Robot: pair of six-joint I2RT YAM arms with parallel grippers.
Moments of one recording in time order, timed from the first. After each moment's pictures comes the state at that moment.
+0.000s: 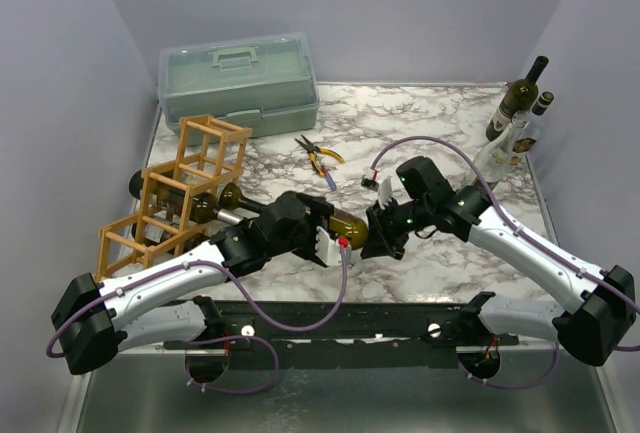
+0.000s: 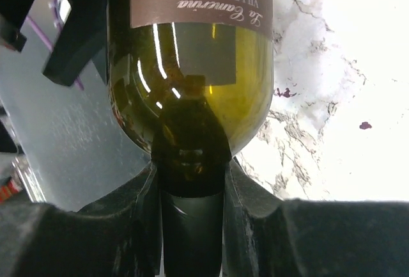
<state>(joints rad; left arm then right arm) -0.97 1.04 0.69 -0.20 0.03 1.02 0.69 1.19 0.98 -0.72 -0.60 0.11</state>
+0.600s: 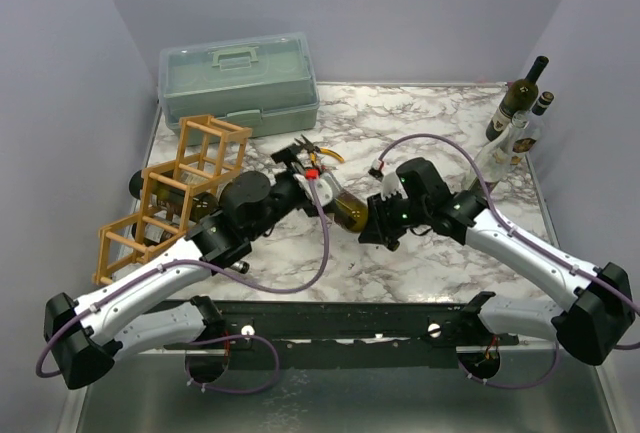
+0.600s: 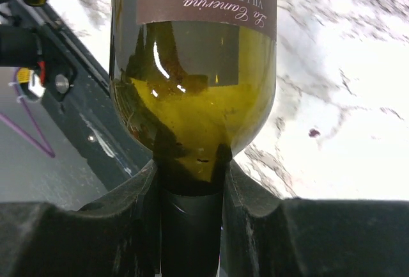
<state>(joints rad) -0.92 0.97 0.82 0.05 -0.07 0.64 0.69 1.16 0.89 -0.56 -0.36 0.27</state>
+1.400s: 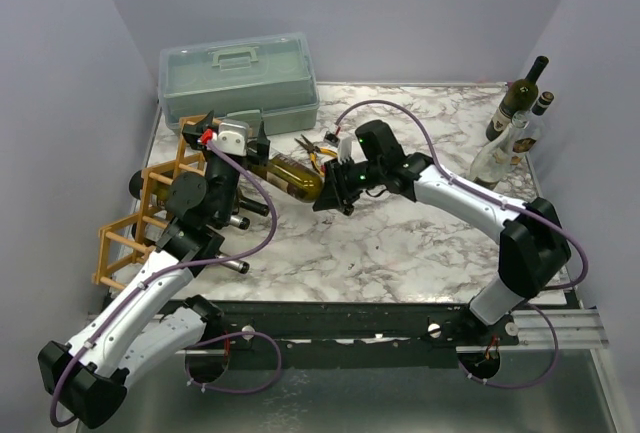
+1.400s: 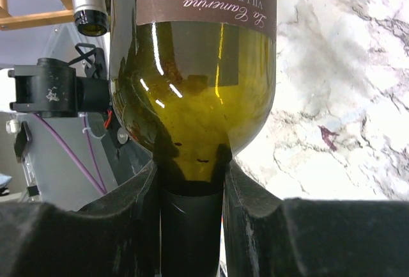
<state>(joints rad) -0.57 0.81 0.77 0.36 -0.38 0.32 0.69 1.60 1.21 -0.31 -0.62 0.30</state>
